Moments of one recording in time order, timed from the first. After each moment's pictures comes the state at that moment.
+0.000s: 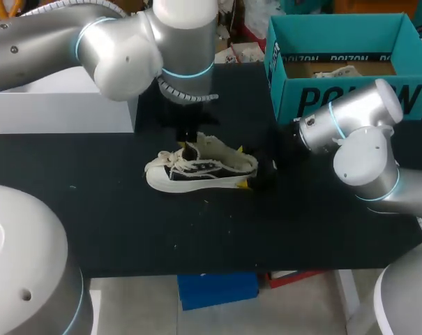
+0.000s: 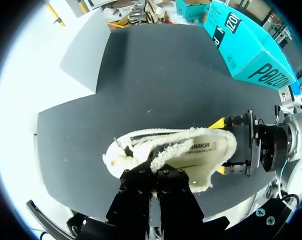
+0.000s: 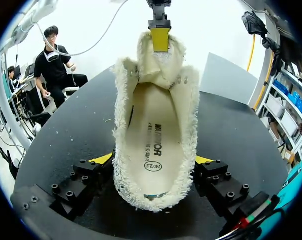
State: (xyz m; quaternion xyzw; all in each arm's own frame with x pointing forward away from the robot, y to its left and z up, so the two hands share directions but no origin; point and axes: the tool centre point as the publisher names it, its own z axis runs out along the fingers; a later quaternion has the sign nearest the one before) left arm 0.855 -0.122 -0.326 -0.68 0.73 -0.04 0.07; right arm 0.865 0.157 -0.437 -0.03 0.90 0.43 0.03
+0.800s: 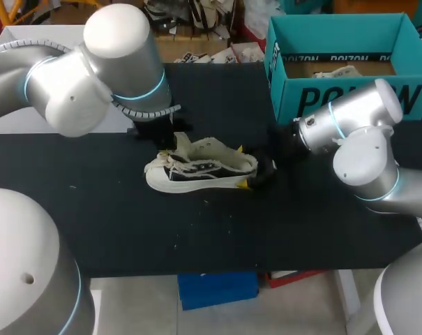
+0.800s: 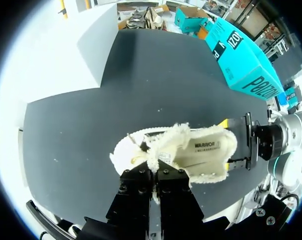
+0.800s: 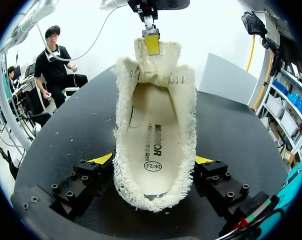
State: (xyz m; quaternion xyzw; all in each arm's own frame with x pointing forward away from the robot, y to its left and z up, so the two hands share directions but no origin) left arm 0.845 -0.084 -0.338 -0.69 0.71 -0.12 0.03; right arm 0.865 0.157 -0.437 -0.03 0.90 0.43 0.03
